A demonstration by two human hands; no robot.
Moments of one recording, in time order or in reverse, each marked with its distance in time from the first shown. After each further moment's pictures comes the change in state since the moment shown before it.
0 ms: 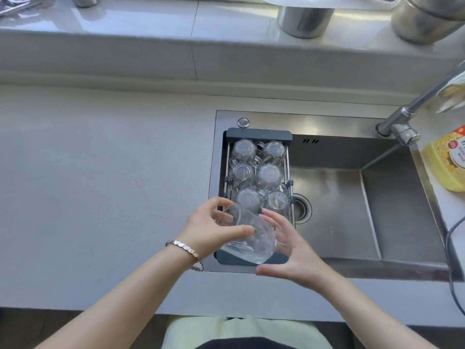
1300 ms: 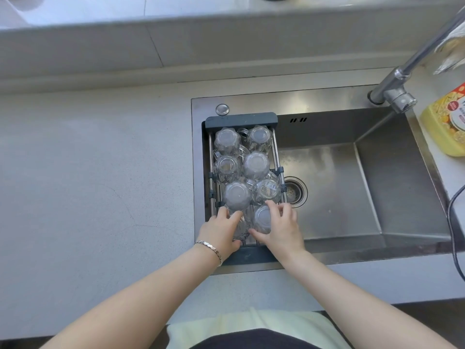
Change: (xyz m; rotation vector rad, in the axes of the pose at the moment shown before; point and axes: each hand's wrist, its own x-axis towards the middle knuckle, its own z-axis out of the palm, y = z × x) left_hand 0.086 -0.062 0.063 1.108 -0.168 0.239; right_hand 0.063 0.066 -0.001 -0.774 0.492 0.284
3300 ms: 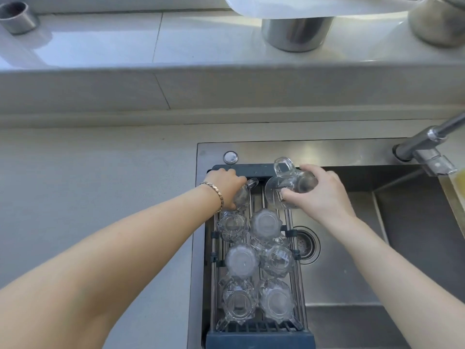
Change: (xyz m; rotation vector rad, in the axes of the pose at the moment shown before) left_hand 0.166 -0.029 -0.153 0.433 0.025 0.104; right_hand 0.150 -0.037 -0.143 0.311 0.093 0.084
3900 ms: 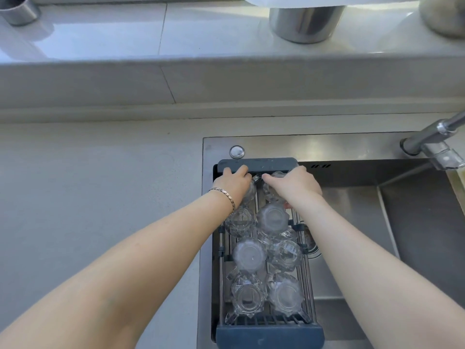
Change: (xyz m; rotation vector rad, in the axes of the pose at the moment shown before) left_hand 0.001 0.007 0.023 -0.161 0.017 -0.072; right_hand 0.037 -0.024 0.062 -0.187 -0.057 0.348
